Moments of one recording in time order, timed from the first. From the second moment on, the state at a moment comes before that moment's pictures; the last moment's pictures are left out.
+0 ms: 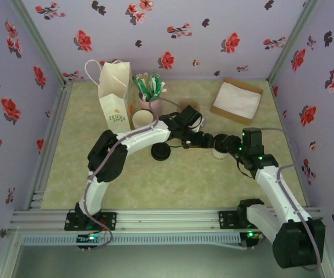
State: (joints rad) left arm -0.93 2.10 1.72 -0.56 0.43 -0.70; right arm 0.12 0.94 0.59 -0.47 -0.10 0.84
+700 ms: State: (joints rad) left arm -0.85 1.95 1.77 -0.60 0.38 -0.65; right arm 0.12 0.94 0.69 -0.68 -0.05 0.76
